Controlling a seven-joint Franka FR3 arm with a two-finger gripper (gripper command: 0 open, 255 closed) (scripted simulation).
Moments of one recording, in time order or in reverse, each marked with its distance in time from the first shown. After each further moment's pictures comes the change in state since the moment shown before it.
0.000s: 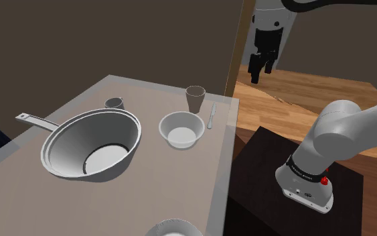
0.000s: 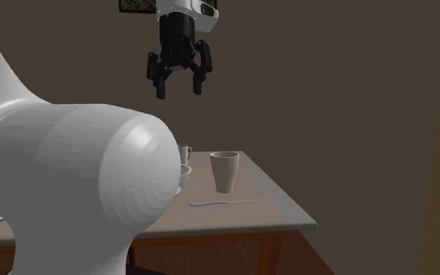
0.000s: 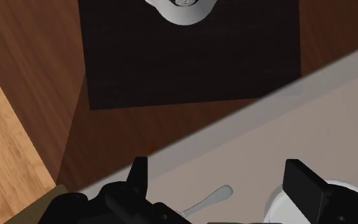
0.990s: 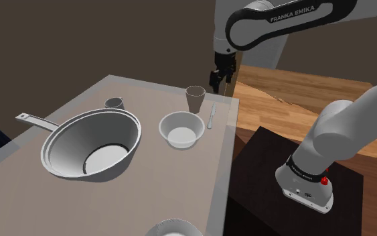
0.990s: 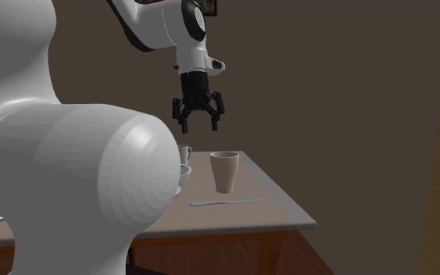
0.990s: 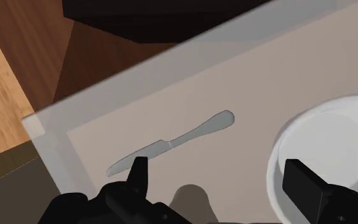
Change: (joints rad) arm -0.005 0.366 0.045 0.014 -0.053 0.451 0.012
